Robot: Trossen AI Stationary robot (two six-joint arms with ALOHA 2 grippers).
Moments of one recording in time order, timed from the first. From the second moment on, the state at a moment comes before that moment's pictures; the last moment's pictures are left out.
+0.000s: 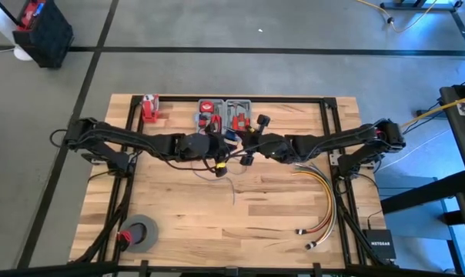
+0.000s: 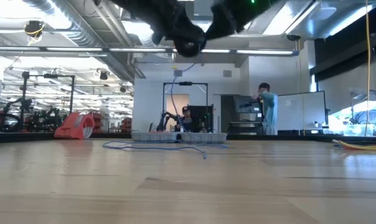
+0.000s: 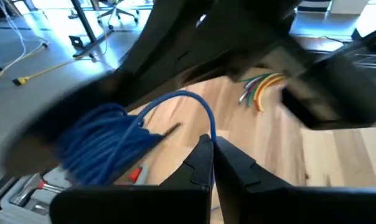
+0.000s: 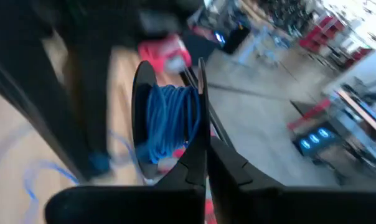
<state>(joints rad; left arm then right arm) -0.04 1.47 1.02 0.06 -0.37 -0.05 0.07 1.50 1.04 0.07 0.62 -0.28</state>
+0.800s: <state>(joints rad) -0.04 1.50 1.03 0.12 -0.42 -0.04 0.07 1.24 1.07 0.12 0.50 -0.29</state>
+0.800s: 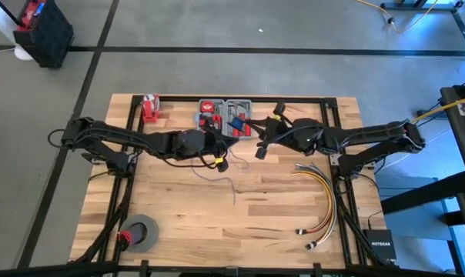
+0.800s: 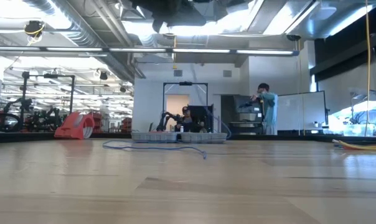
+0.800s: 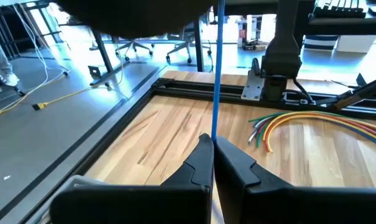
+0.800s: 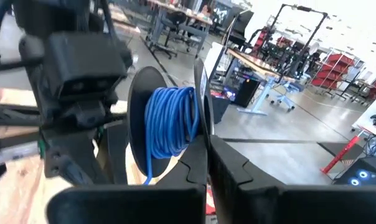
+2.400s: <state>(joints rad) 0.05 1.48 1.03 0.06 -0.52 0.30 -0.02 1.15 0.56 0.79 0.22 -0.40</state>
